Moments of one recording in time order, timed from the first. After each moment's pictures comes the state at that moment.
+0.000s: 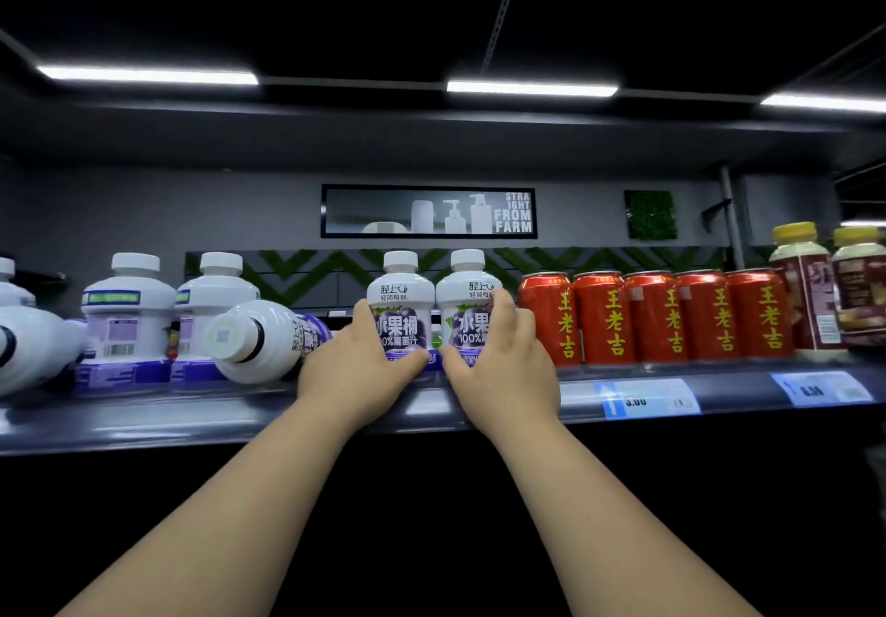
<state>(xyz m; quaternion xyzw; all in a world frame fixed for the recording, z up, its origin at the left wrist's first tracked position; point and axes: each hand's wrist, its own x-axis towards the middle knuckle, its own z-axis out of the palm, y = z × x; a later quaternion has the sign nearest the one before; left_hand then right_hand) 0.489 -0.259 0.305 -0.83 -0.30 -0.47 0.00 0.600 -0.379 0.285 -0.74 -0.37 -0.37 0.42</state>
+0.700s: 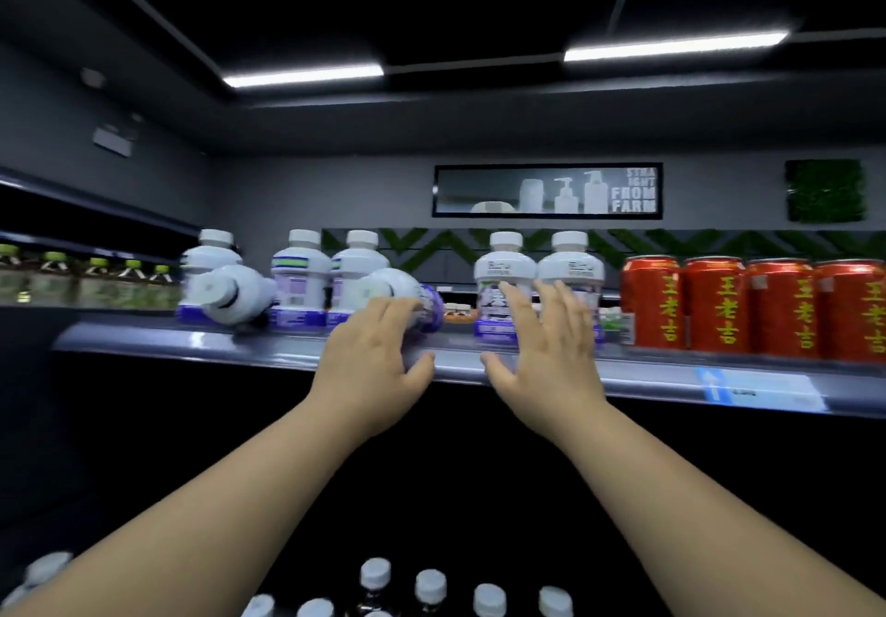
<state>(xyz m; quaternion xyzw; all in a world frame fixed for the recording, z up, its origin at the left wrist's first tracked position) 0.373 -0.278 0.265 -0.80 -0.24 -0.54 0.11 0.559 -0.376 0.272 -0.68 -0.54 -0.38 0.32</state>
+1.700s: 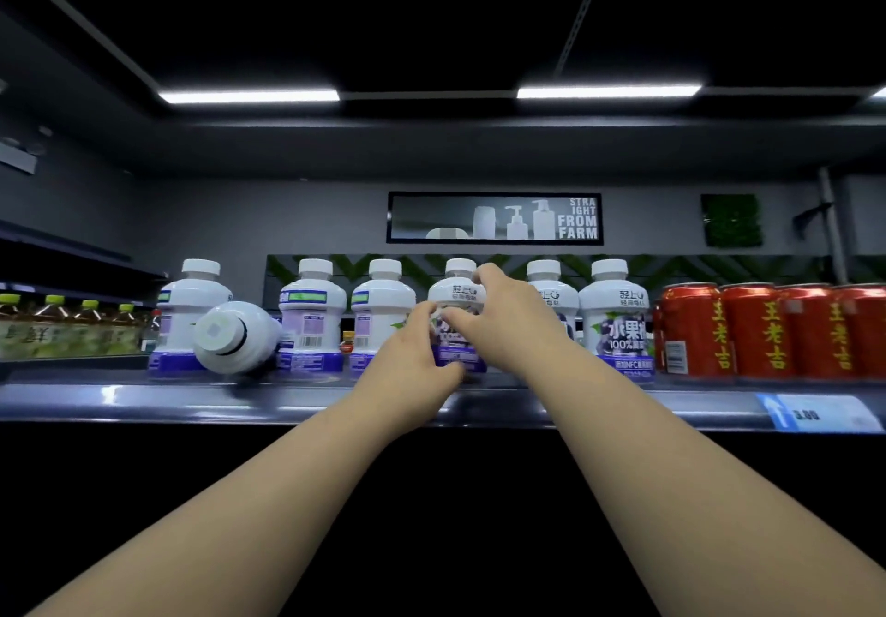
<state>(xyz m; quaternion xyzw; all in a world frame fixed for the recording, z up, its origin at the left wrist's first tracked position) 0.374 -0.205 0.307 -0.86 -0.18 -0.45 -0.18 0.486 -0.297 0.353 -0.72 -0.51 -0.29 0.38</state>
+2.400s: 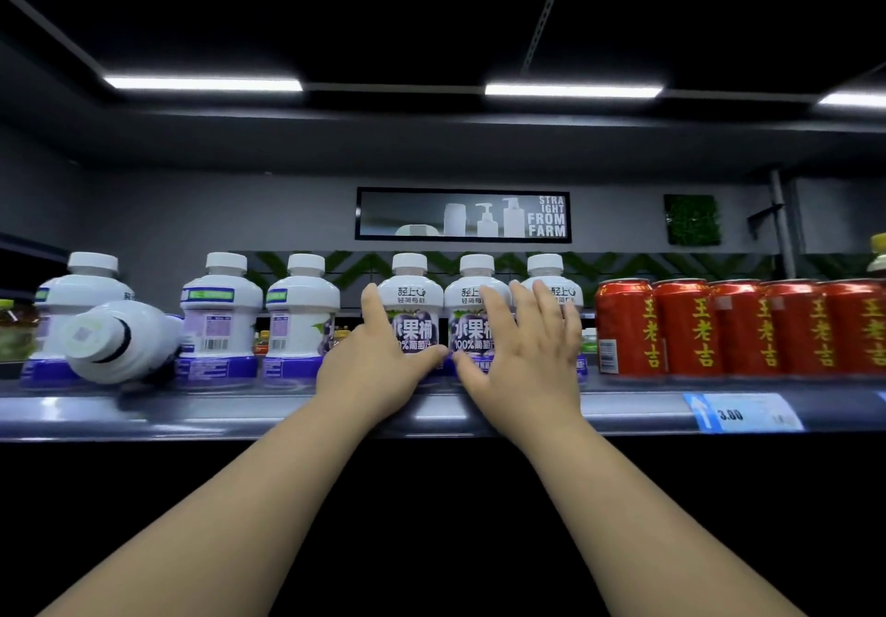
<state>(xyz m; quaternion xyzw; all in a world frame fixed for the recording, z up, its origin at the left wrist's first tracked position) 0.443 -0.213 0.310 -0.81 -0.31 -0.49 -0.06 0.573 -0.325 0.289 -0.68 -0.39 -0.52 0.32</state>
